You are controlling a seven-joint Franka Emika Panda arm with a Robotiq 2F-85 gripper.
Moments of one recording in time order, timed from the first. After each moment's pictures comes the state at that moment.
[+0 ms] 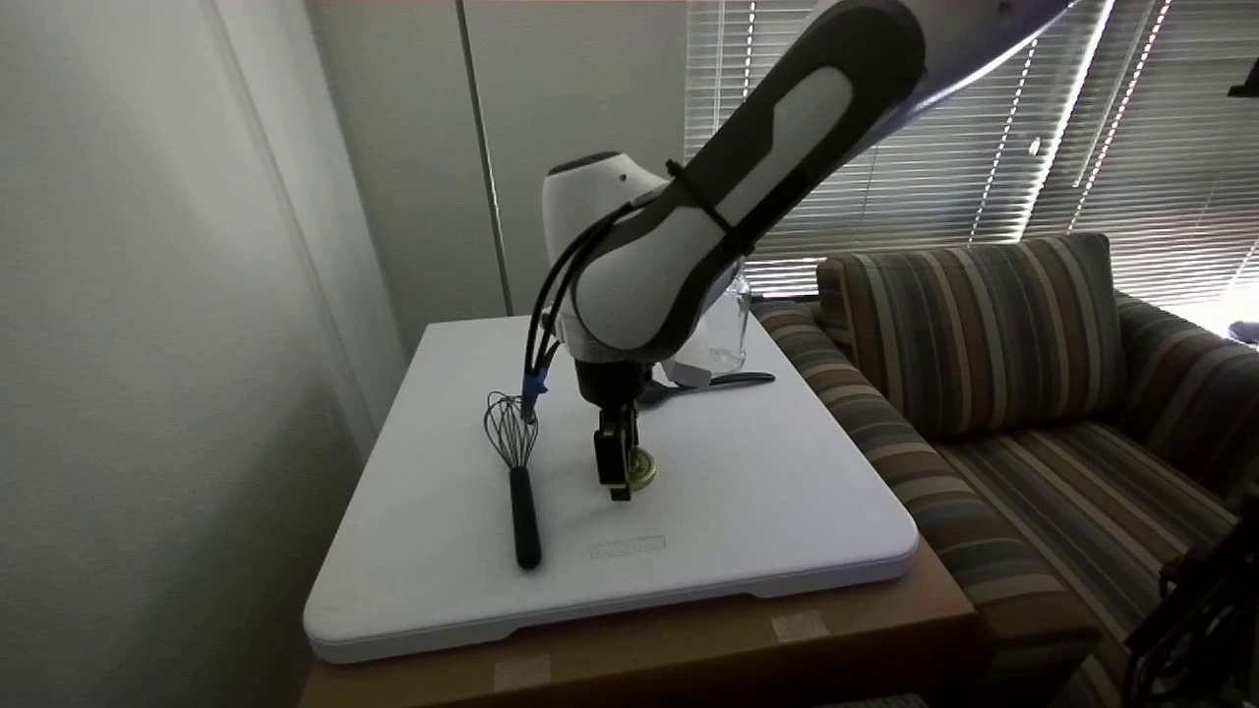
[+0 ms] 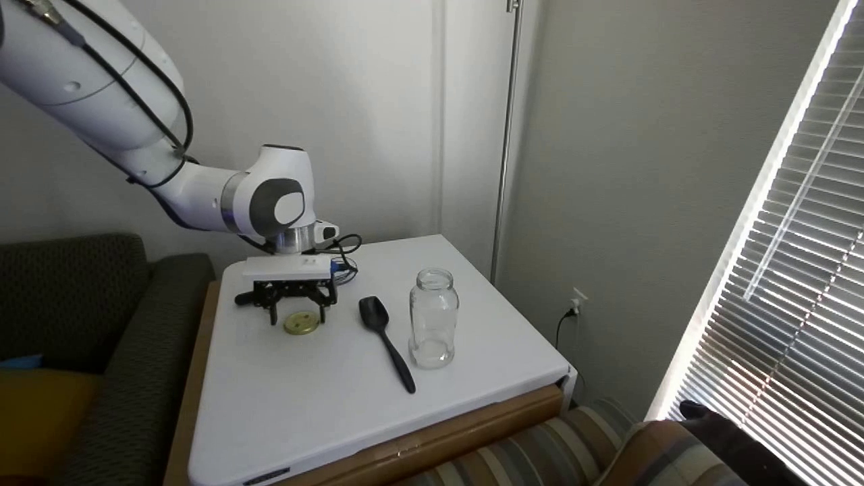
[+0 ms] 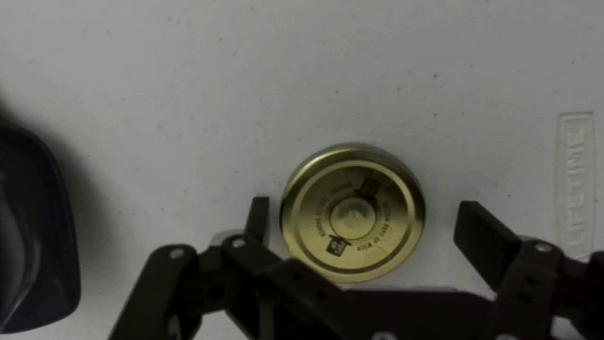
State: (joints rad) arm 0.16 1.07 0.15 -1.37 -0.20 2.36 -0.40
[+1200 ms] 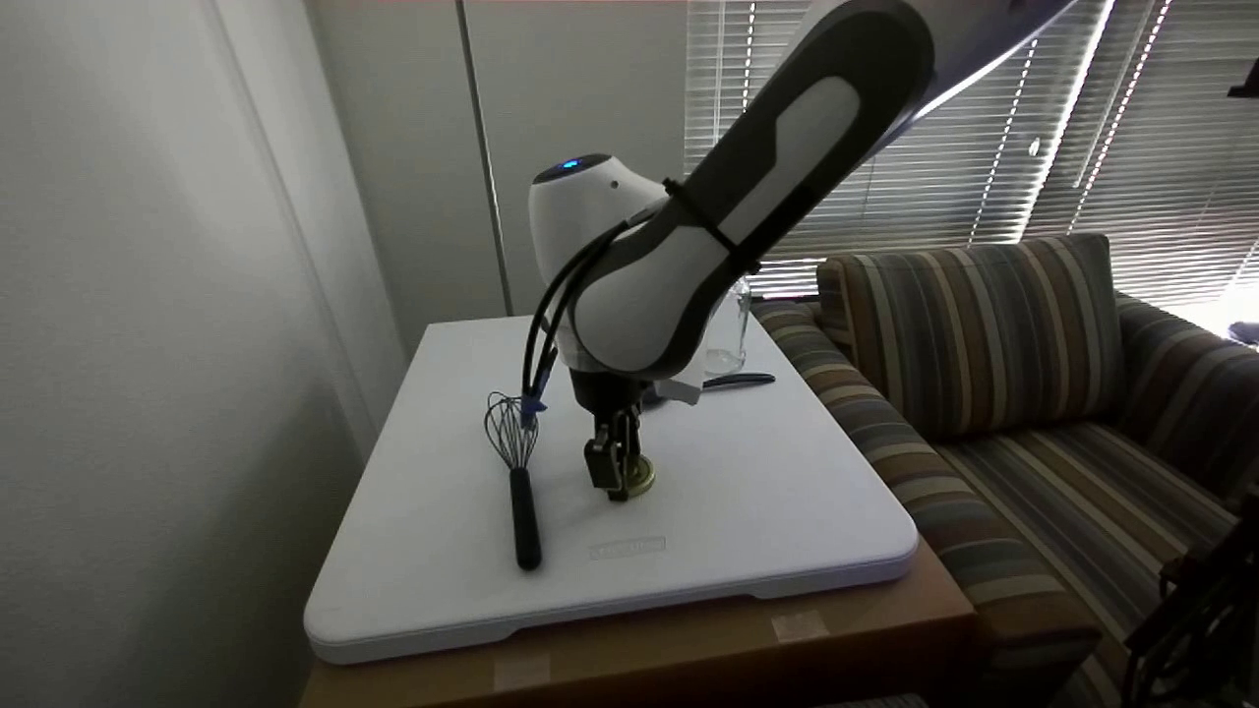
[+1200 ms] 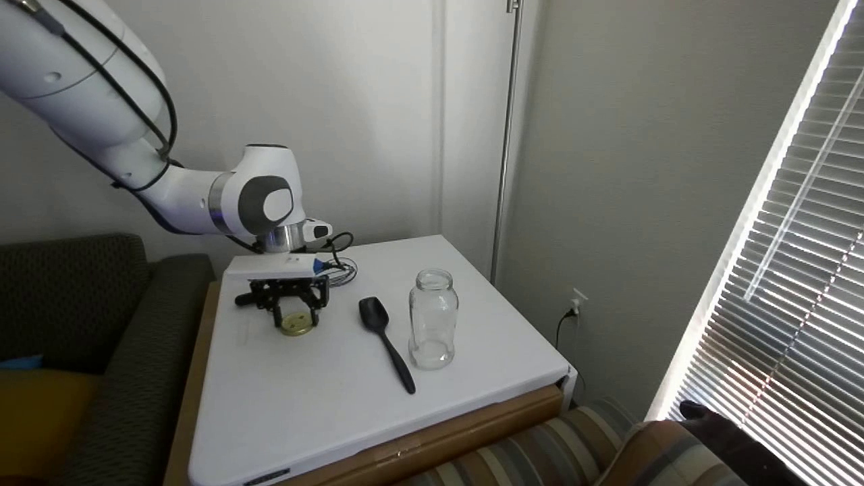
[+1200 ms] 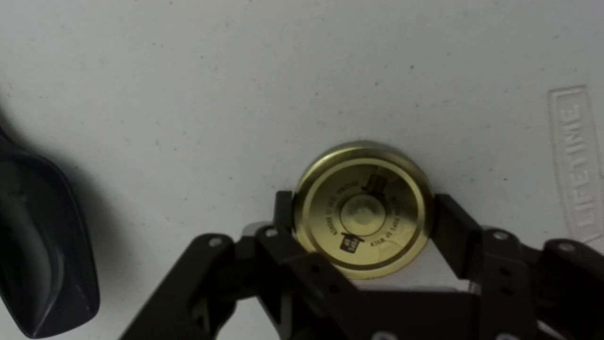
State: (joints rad) arm 0.22 1.05 0.09 -1.40 -0.22 2.39 -0.23
